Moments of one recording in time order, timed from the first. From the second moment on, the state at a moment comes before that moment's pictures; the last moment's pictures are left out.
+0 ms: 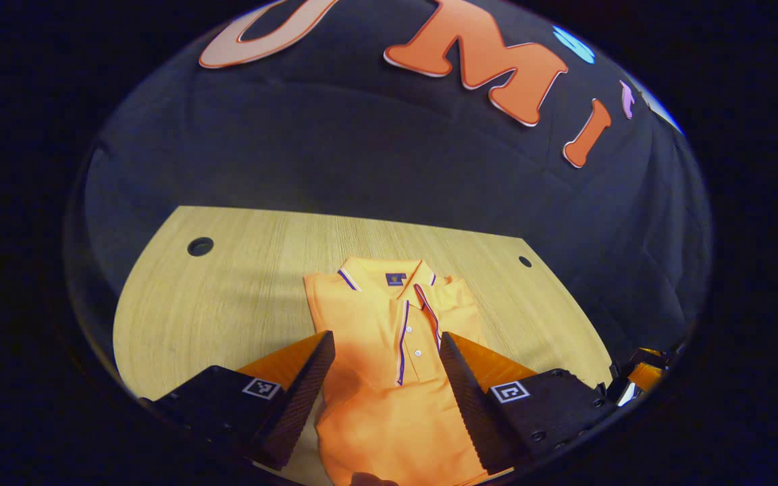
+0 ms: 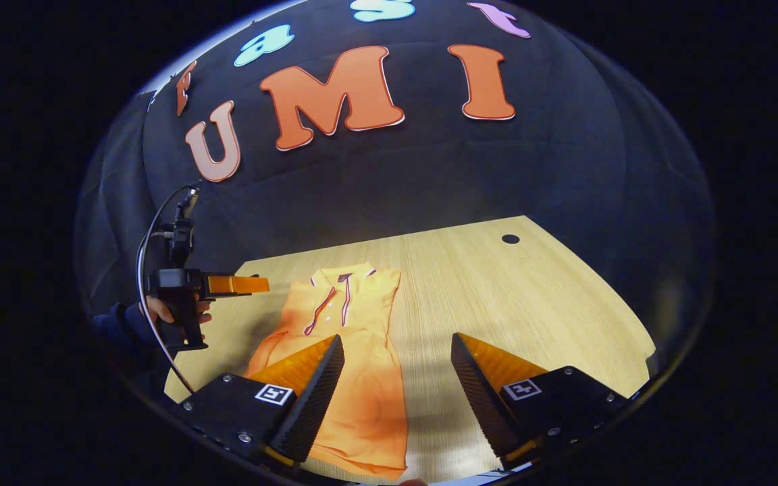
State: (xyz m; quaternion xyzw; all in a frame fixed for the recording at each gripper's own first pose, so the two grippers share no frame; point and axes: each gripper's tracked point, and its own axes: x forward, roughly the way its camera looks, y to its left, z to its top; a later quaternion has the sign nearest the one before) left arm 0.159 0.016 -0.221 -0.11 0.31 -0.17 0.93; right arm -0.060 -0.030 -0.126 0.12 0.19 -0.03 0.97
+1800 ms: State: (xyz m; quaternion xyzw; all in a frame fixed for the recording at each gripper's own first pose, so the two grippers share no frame) left arm -0.139 0.068 -0.363 -0.02 0.39 -0.07 0.92; right arm -0.160 0.037 -0.320 0.04 0.37 0.09 0.92
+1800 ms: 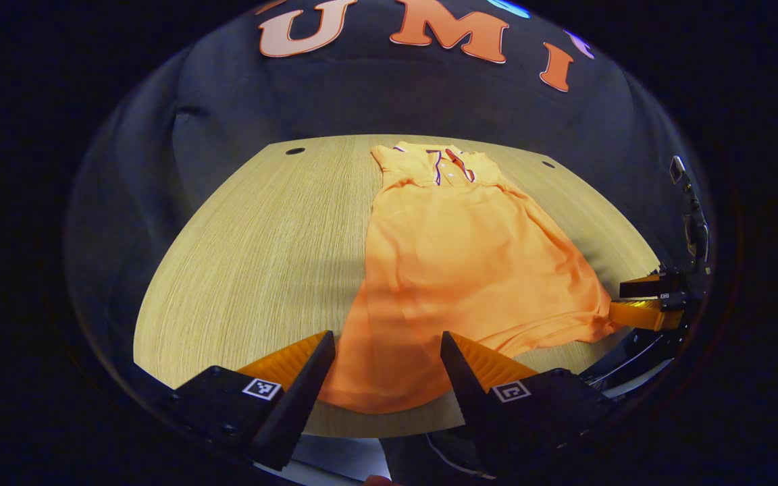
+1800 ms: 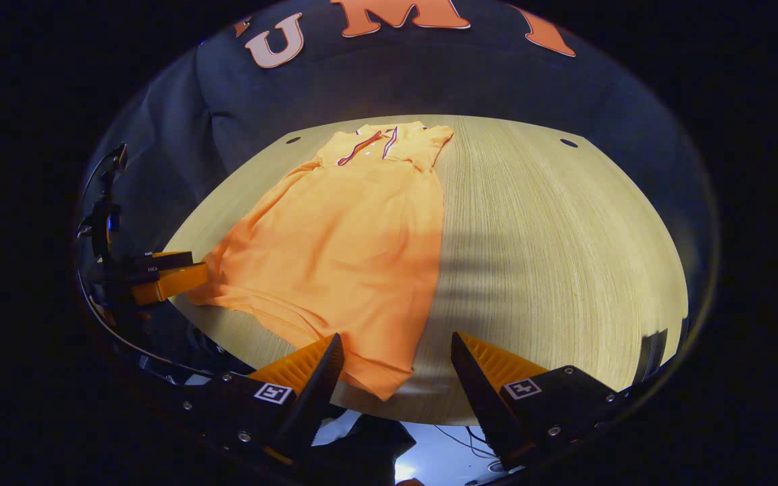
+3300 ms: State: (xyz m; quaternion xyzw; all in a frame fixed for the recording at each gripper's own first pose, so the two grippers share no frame) left arm -0.092 0.017 -0.336 -0.01 0.36 -0.11 0.93; right arm -0.149 0.062 -0.305 0.14 0.40 0.09 0.90
